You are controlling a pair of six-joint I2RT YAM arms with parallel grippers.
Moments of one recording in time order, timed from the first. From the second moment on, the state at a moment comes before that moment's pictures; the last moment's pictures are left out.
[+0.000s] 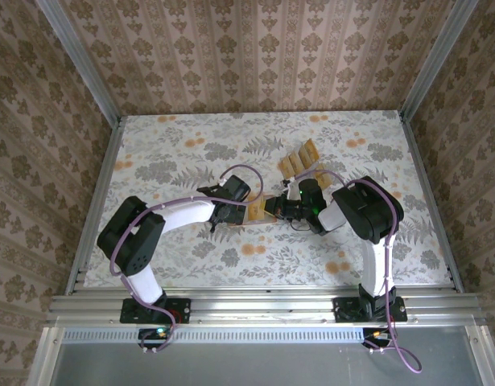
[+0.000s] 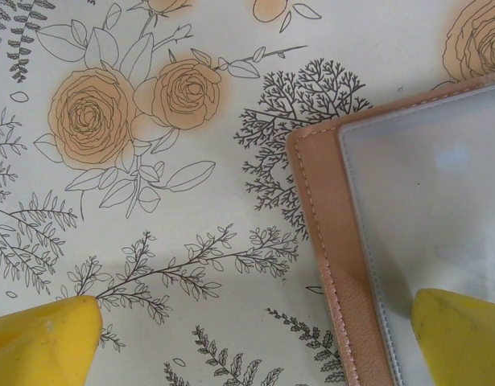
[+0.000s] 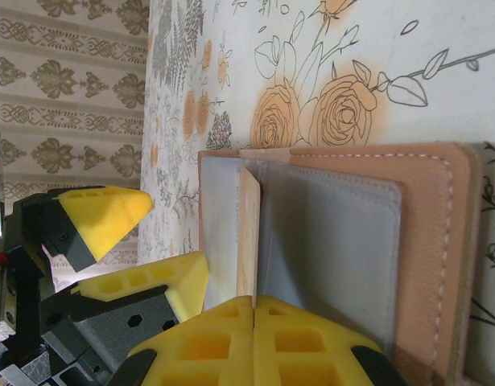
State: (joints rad) left arm -0.77 1.72 0.98 -0.49 -0.37 -0.43; right arm 0.42 2.02 0.68 0.87 -0.69 0.97
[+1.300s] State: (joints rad) left arm -0.77 1.72 0.99 -0.49 -0.37 -0.43; right arm 0.43 2.02 0.67 0.86 -0.69 0.97
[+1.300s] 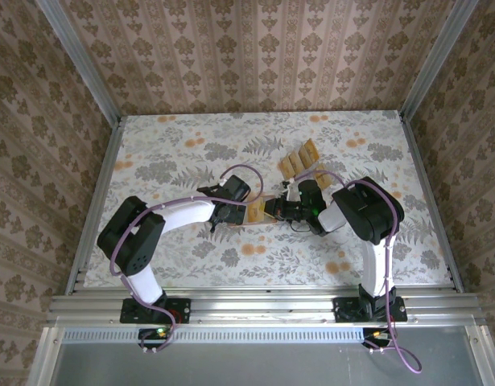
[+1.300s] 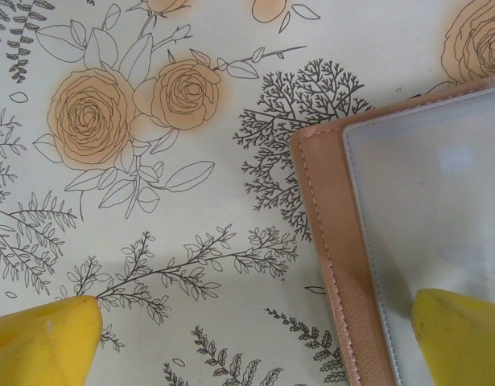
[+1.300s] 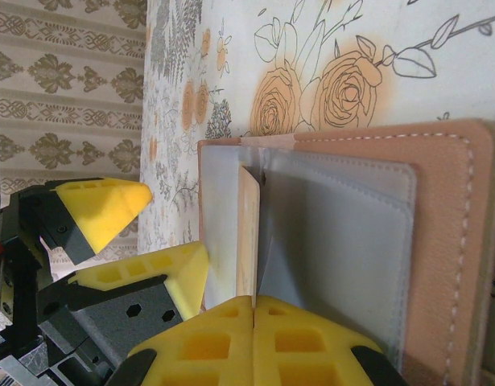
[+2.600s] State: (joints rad) left arm -0.77 1.72 0.99 -0.49 -0.37 -0.43; right arm 0.43 2.05 0.73 0.82 -0.74 0.97
